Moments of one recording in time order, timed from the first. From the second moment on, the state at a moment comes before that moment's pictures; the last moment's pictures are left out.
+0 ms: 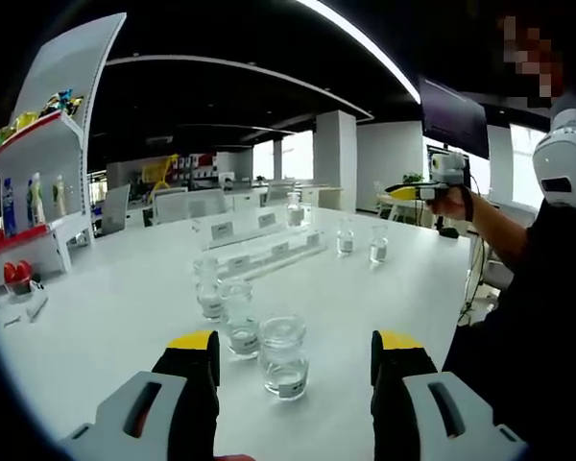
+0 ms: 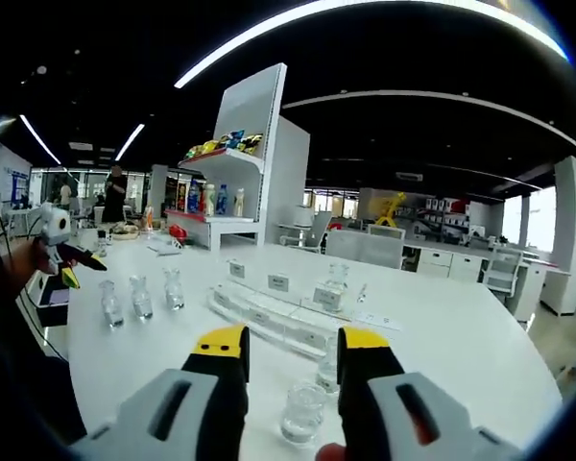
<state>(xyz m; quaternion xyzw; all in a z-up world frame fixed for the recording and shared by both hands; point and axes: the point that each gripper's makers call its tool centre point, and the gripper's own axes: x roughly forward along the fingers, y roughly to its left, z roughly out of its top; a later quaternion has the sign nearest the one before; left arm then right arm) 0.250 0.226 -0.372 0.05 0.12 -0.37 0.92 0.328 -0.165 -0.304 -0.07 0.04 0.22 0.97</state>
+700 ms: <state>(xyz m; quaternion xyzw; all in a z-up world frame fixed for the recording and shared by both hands) 0.259 0.233 -0.367 0.03 0.11 -0.36 0.93 0.277 -0.163 -0.322 -0.06 0.06 0.23 0.97</state>
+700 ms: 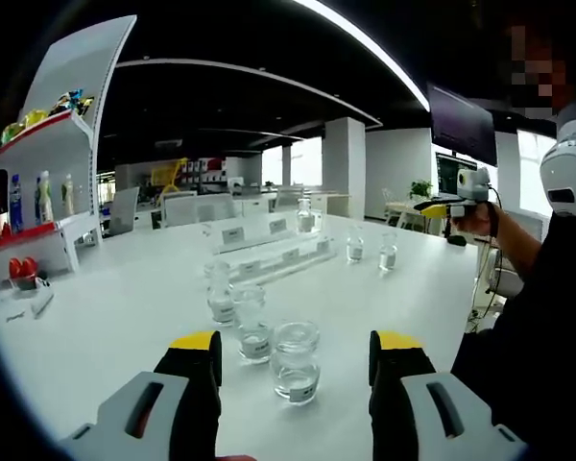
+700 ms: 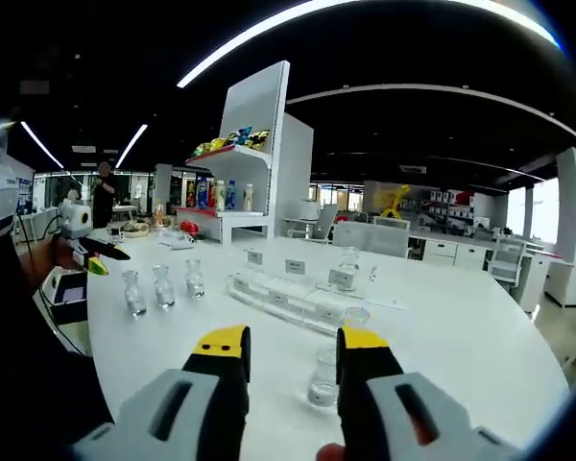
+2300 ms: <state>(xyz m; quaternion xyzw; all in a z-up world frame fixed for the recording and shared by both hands) 0.266 0.212 -0.383 0.02 0.10 -0.40 0.91 0.234 -0.164 -0.363 -0.03 0.09 0.23 0.97</state>
